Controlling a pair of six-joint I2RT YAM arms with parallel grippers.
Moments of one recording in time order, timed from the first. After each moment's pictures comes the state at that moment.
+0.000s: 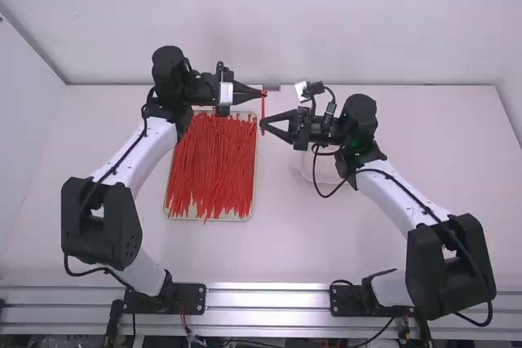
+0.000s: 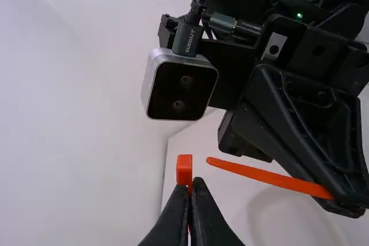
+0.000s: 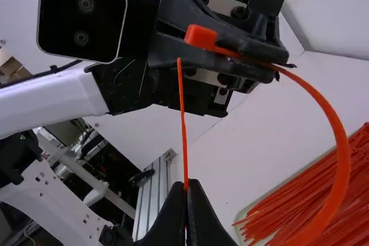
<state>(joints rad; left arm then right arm) -0.13 1.69 1.31 0.40 1.42 0.62 0.31 1.50 0.91 0.66 -1.16 0.73</state>
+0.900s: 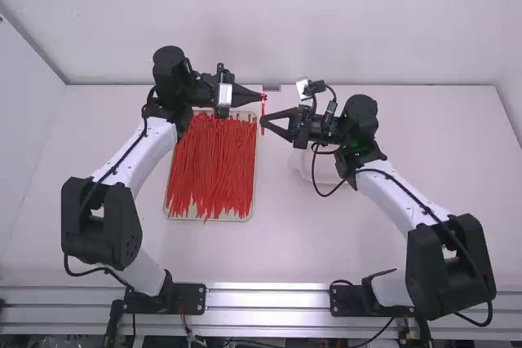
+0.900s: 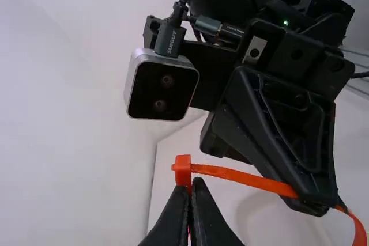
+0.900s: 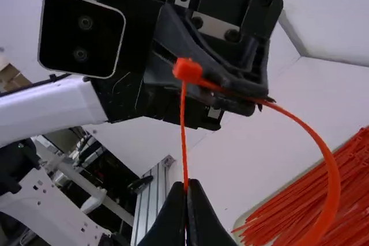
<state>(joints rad) -0.13 1.69 1.31 0.37 1.46 0.62 0.31 1.50 0.91 0.70 -1.13 0.76</state>
